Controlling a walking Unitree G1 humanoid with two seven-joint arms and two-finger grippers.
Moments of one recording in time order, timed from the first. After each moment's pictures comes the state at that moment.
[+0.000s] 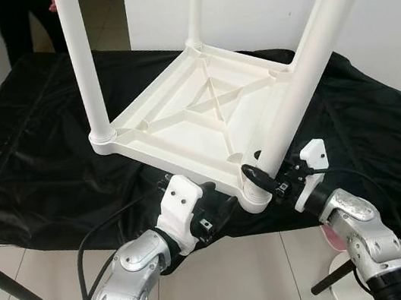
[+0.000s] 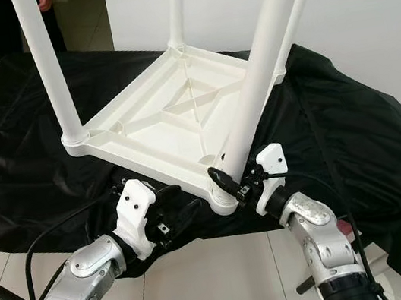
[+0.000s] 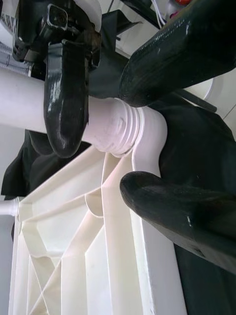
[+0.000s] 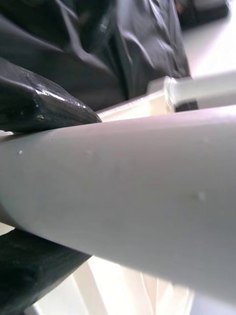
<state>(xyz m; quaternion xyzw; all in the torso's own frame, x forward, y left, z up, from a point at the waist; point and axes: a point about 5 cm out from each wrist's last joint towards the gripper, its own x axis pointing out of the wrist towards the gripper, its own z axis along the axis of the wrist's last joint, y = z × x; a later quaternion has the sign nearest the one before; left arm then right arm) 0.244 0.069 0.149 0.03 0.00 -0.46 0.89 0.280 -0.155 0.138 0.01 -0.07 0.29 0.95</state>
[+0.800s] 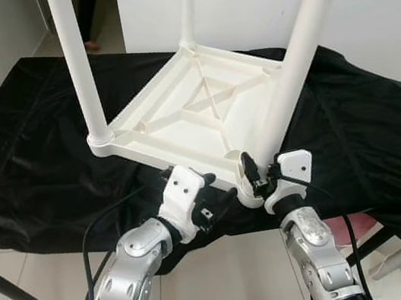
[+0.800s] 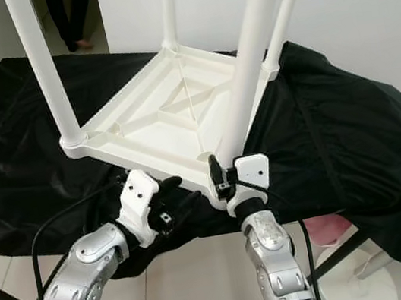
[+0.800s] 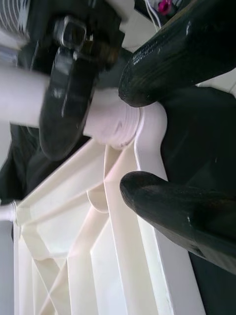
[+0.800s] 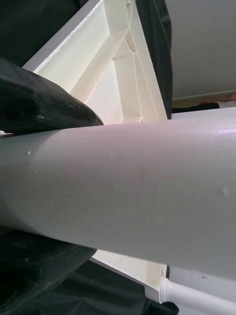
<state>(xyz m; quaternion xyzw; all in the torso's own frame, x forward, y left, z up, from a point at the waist) 0.270 0.067 0.155 0.05 -0.01 -0.44 0.89 0.279 -0.118 0.135 0.05 -0.10 0.05 0.99</state>
